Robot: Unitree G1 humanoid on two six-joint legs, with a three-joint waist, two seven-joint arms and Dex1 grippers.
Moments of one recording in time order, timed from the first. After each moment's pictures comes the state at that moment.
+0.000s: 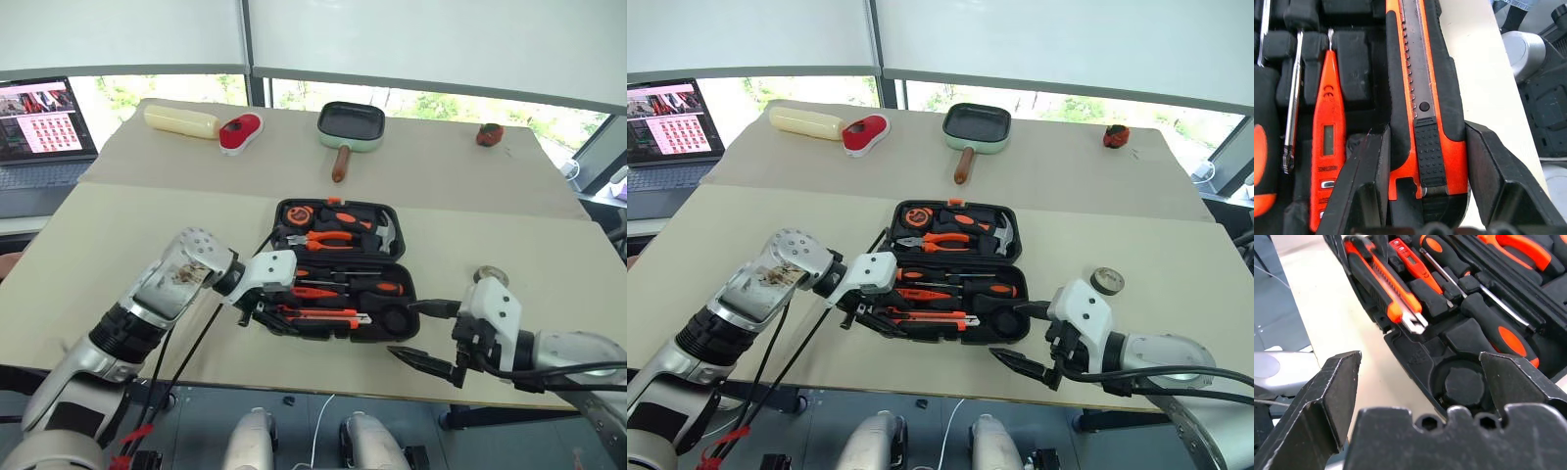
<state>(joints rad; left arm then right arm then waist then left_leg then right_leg) -0.68 0.71 -0.46 -0.10 -0.14 0.59 -1.44 0.15 -0.87 -0.21 -0.78 0.63 0.74 0.75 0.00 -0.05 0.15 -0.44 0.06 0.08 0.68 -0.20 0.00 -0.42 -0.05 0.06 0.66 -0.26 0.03</state>
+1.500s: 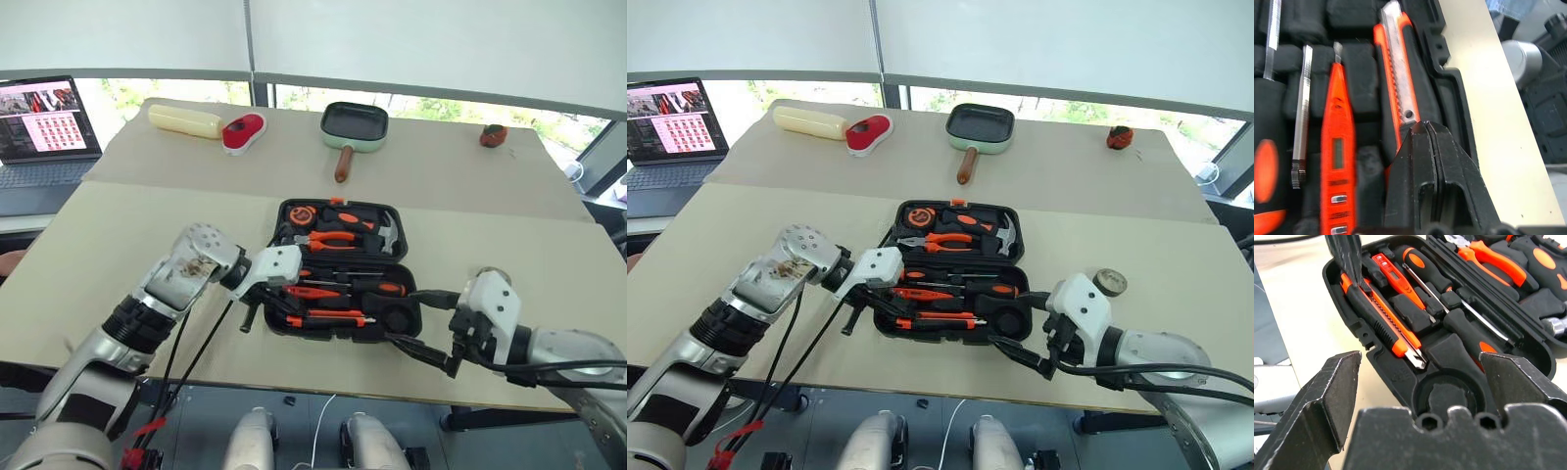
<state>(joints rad) -0.73 0.69 -0.47 0.01 -0.13 0.45 -1.48 0.11 -0.83 -0.19 -0.77 0.61 0.73 0.69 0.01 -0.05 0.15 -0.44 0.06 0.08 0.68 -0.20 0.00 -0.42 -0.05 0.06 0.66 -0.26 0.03</state>
